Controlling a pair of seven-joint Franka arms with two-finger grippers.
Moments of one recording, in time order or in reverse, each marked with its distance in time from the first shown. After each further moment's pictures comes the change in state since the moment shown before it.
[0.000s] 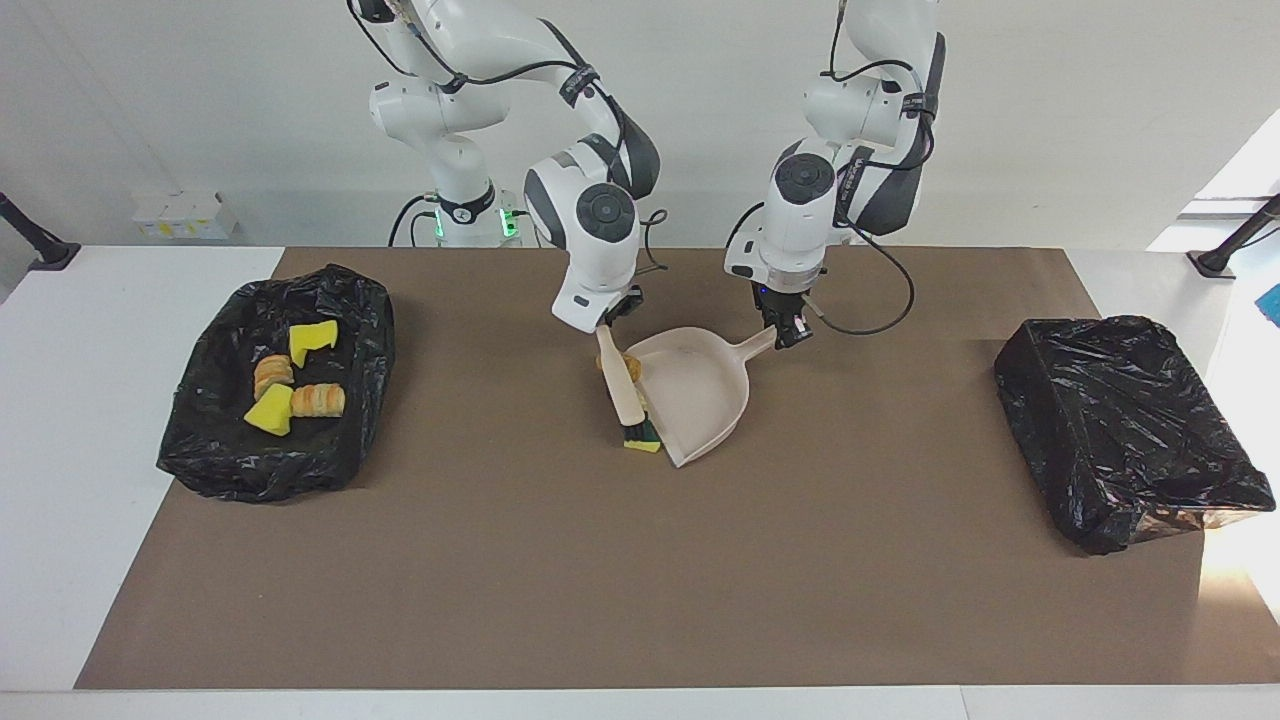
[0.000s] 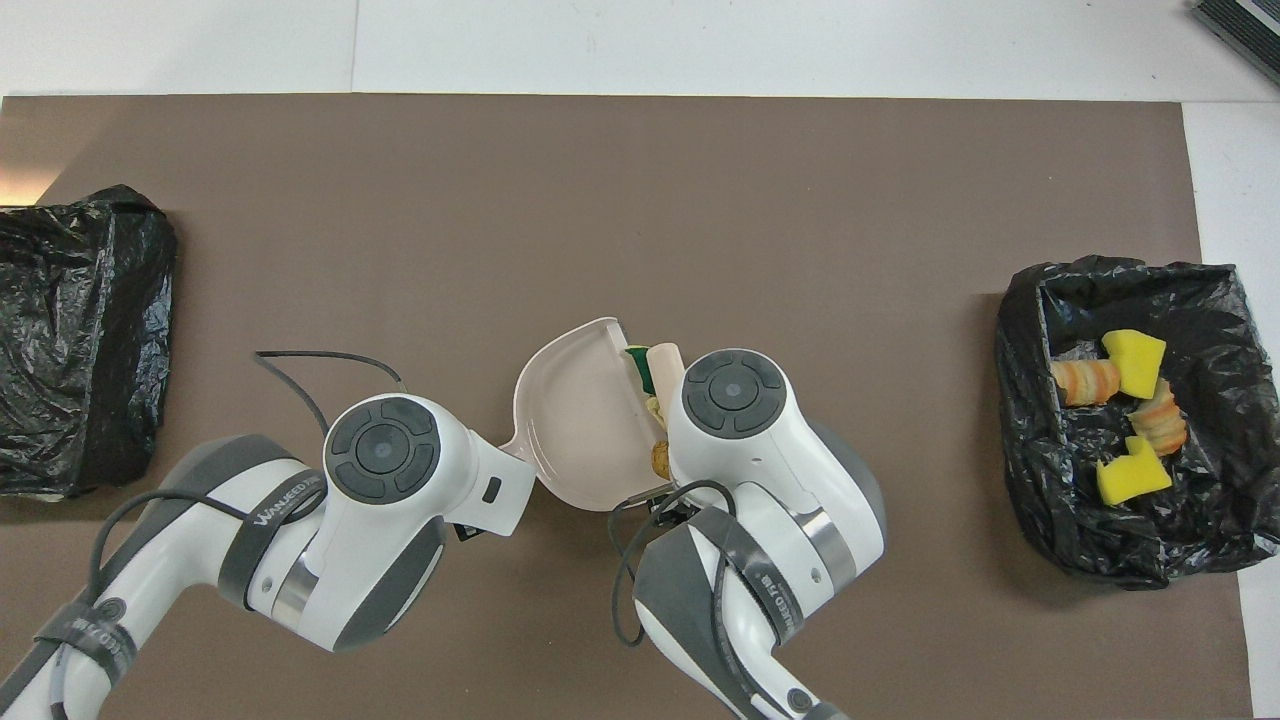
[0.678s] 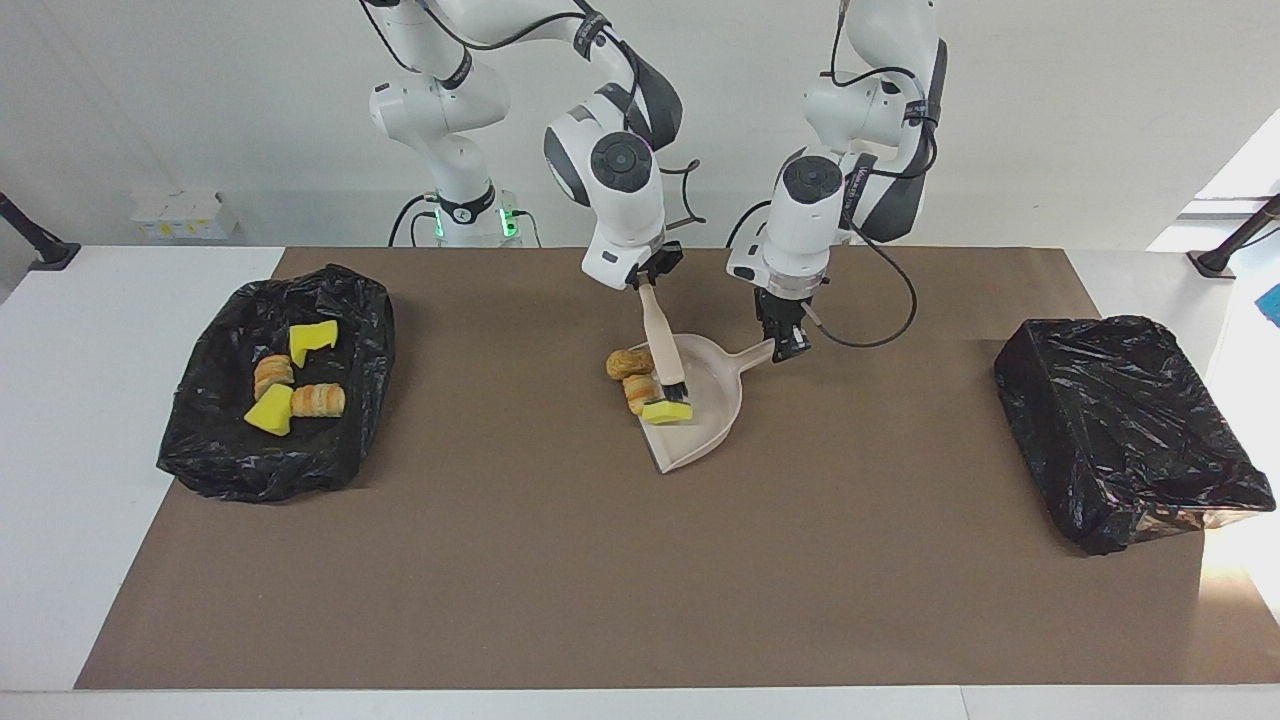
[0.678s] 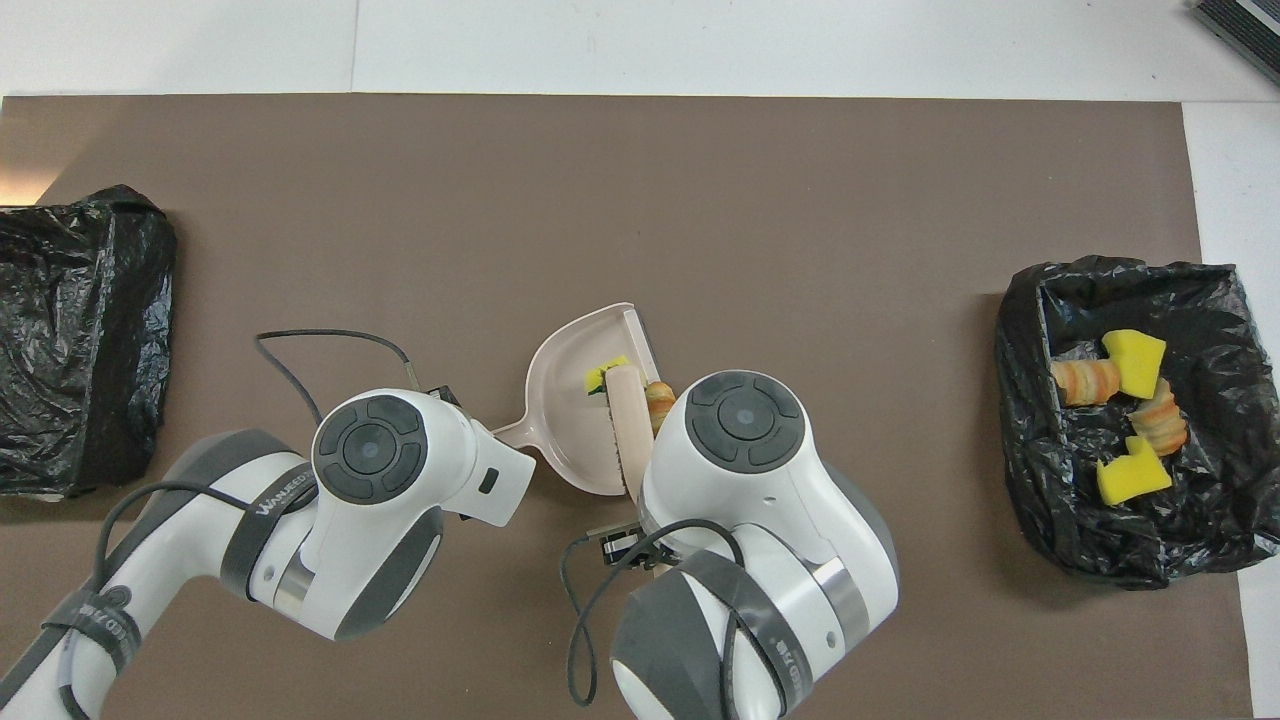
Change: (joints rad) left arm 0.006 0.021 0.004 0.000 -0.002 0.103 0.052; right arm 0.003 -0.097 0.020 0.010 0.148 -0.059 0.025
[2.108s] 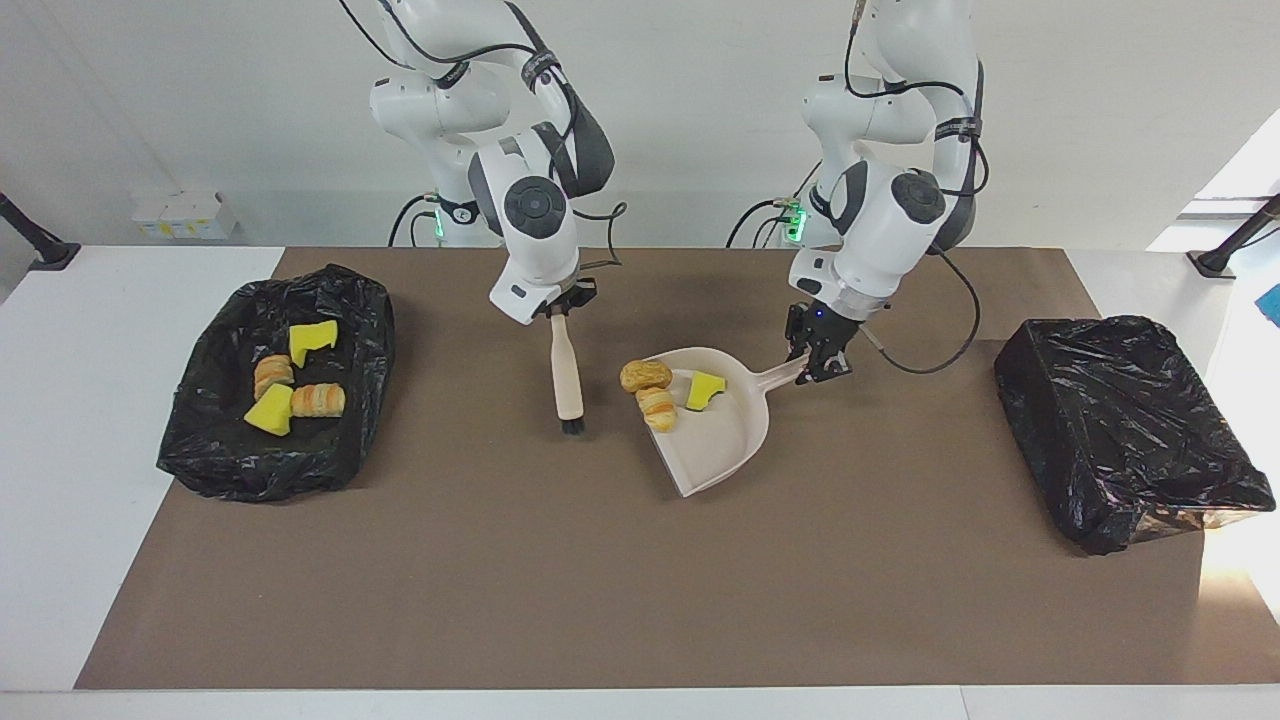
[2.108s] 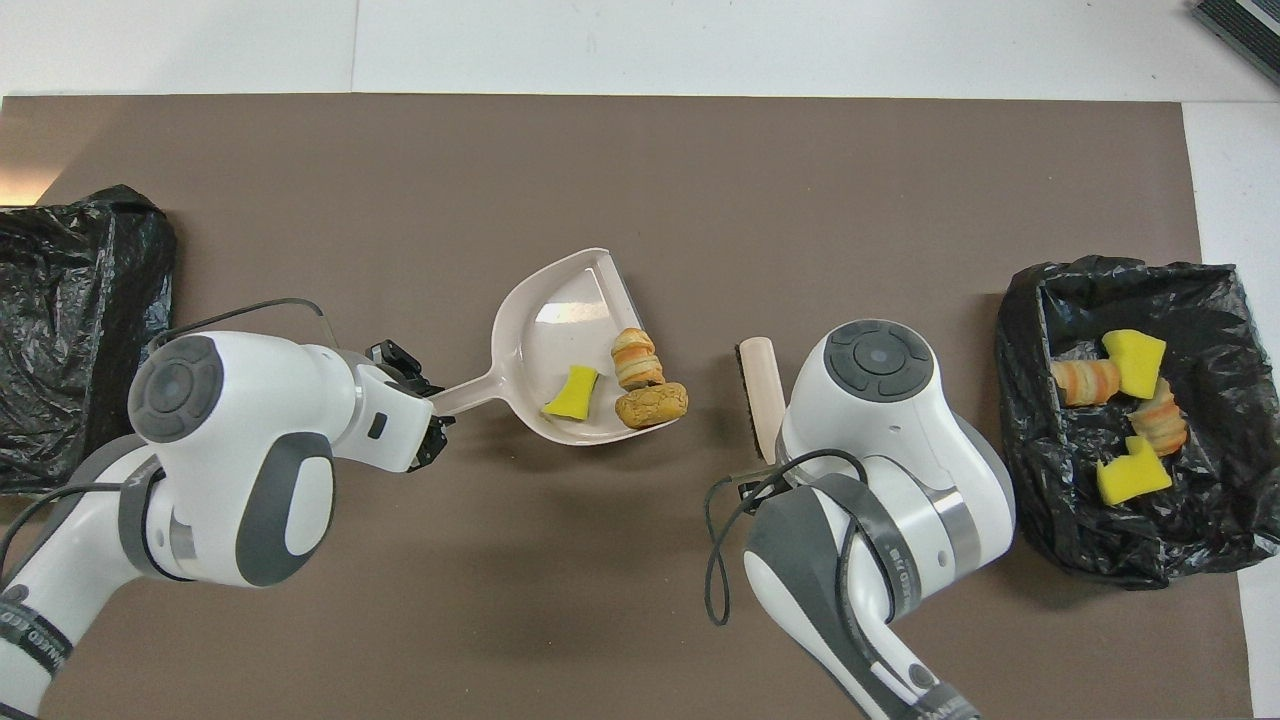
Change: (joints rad) left arm 0.207 0.001 0.007 0.009 -0.426 0.093 0.460; right arm -0.196 -0.008 -0.022 -0.128 -0.175 -0.010 -0.107
